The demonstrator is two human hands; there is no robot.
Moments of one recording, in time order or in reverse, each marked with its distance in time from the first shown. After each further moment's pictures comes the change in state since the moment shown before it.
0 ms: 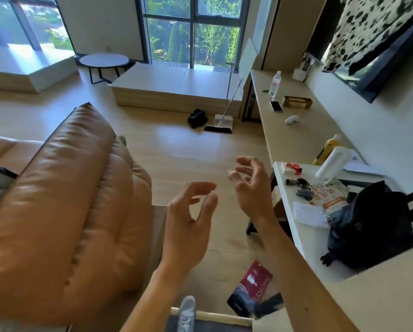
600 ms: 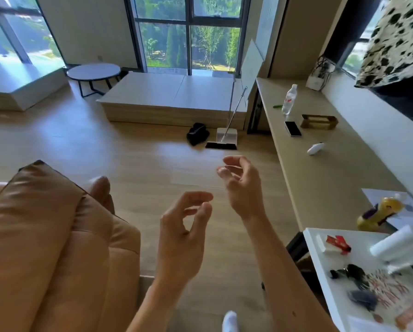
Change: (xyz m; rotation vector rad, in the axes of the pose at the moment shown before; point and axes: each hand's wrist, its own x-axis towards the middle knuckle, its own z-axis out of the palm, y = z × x) left_hand 0.362 -0.124 0.082 -0.048 -0.011 -0.037; right_hand 0.378 0.057 0.130 0.124 -0.034 0.058
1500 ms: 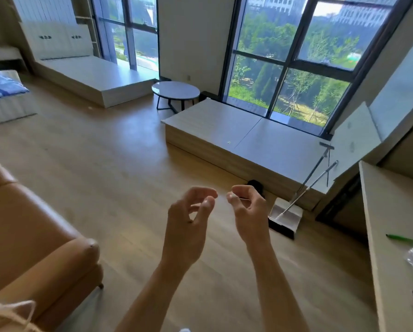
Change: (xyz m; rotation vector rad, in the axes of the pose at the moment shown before) left_hand 0.590 -0.212 0.033 0.079 0.450 -0.060; right_hand 0.576 0.089 0.256 -0.033 -0.376 -0.056
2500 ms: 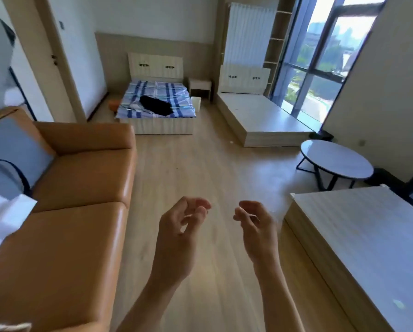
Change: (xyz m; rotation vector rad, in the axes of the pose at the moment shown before) left_hand 0.602 -0.185 -0.133 0.220 0.759 -0.067; right_hand 0.587 -0.083 0.478 0.270 -0.730 -0.203
